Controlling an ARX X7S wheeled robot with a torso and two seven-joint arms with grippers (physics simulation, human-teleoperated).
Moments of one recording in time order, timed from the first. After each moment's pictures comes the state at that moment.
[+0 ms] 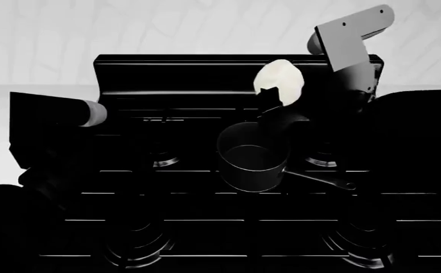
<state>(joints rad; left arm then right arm) -0.65 -0.60 -0.03 0.58 -1.29 -1.12 -0.54 1.25 0.59 -0.51 -0.20 1.37 1.18 0.60</state>
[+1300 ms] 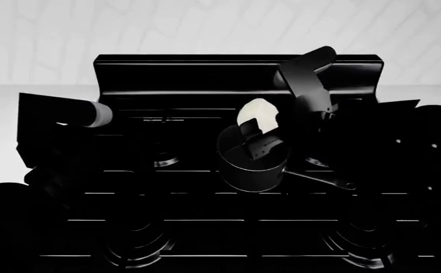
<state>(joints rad) -0.66 -0.61 0.01 0.56 -1.29 -1.10 -0.53 1.25 0.52 -0.69 0.01 1.22 1.15 0.37</state>
